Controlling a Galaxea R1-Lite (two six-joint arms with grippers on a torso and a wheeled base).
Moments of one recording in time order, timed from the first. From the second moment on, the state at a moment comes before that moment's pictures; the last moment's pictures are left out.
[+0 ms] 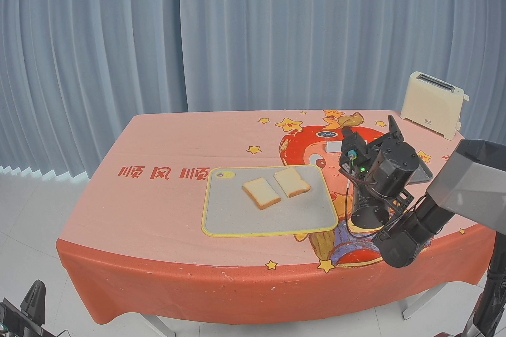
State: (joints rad) left arm 0.01 0.02 -0.02 0.00 -0.01 0.01; right arm 0.62 2.18 -0.80 -1.55 -0.94 -0.93
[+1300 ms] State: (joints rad) left arm 0.01 0.02 -0.02 0.00 -0.01 0.01; right arm 0.59 1.59 -1.04 -0.32 -0.31 -0.52
